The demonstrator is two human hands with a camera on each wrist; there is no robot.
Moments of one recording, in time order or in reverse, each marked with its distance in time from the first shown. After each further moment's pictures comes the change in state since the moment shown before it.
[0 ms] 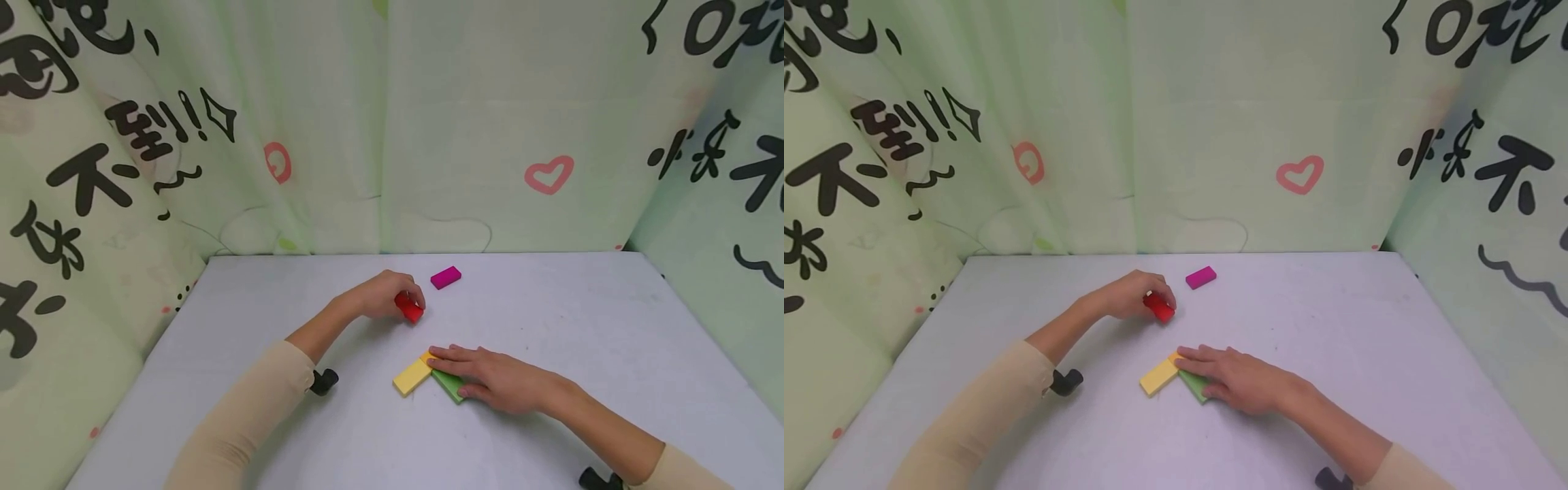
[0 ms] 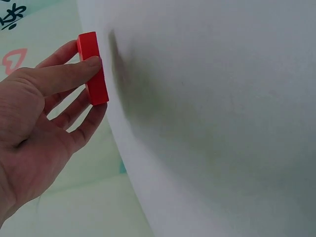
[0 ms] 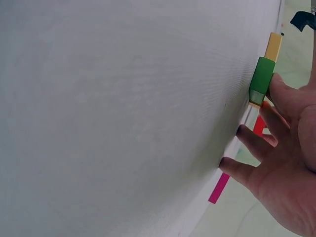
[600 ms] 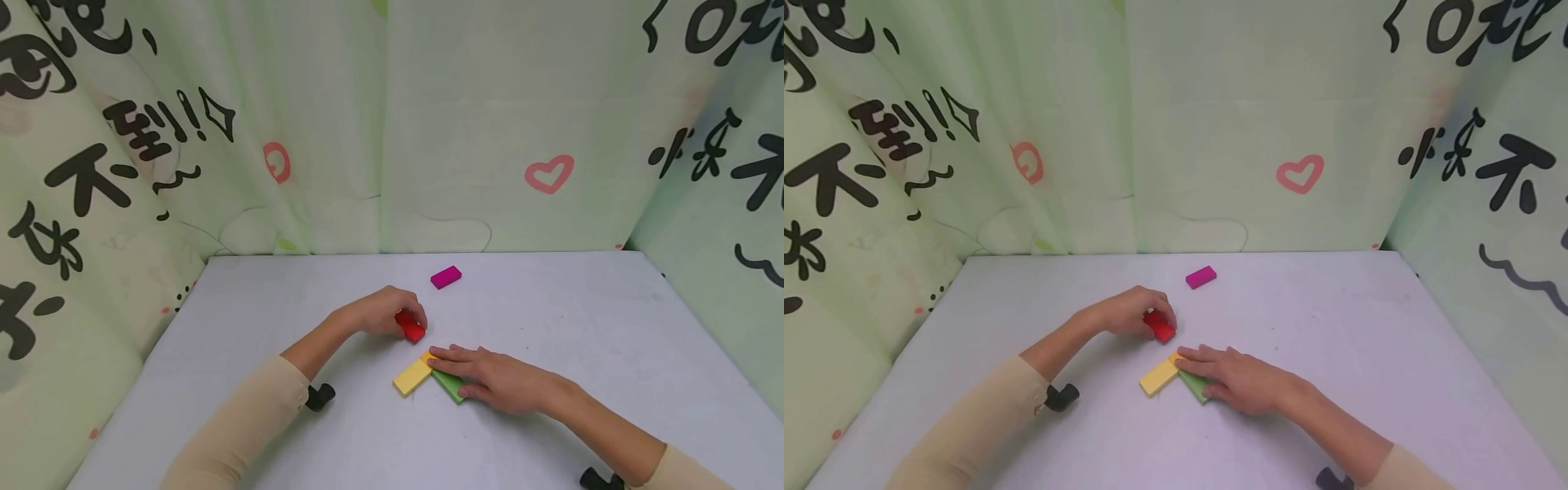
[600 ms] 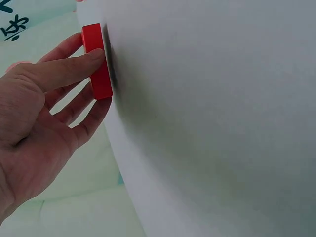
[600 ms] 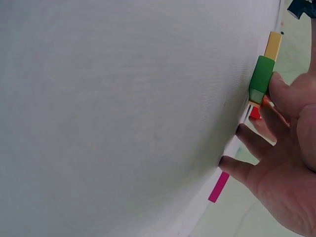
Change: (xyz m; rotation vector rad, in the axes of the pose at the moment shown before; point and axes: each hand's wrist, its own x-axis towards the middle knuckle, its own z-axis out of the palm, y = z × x) left_hand -0.015 0.010 0.014 -0.039 -0.079 0.031; right_hand 0.000 0.000 0.002 0.024 0.008 0.003
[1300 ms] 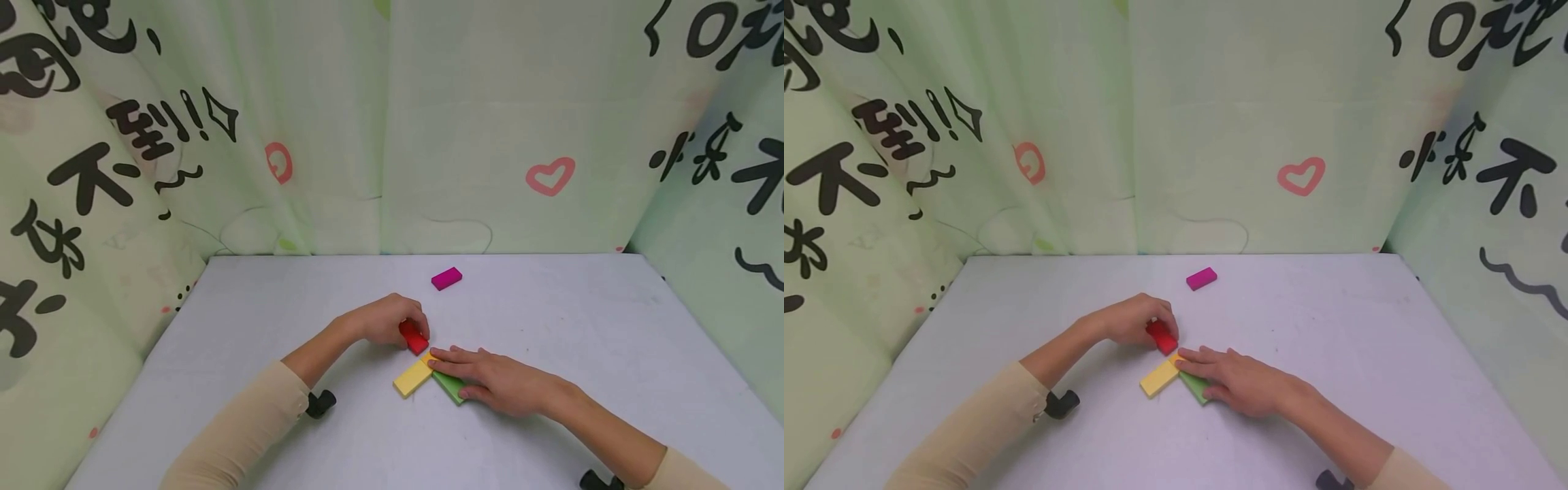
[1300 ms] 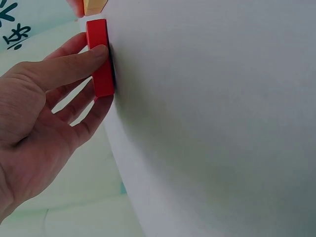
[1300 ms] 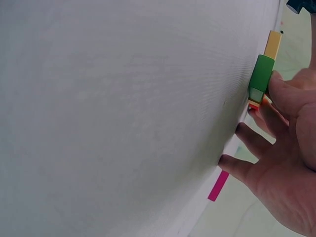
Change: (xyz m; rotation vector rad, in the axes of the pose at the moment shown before) left_hand -0.004 0.008 0.009 0.025 -0.015 0.040; right_hand -0.001 -0.001 -0.001 0.005 0.006 -0.003
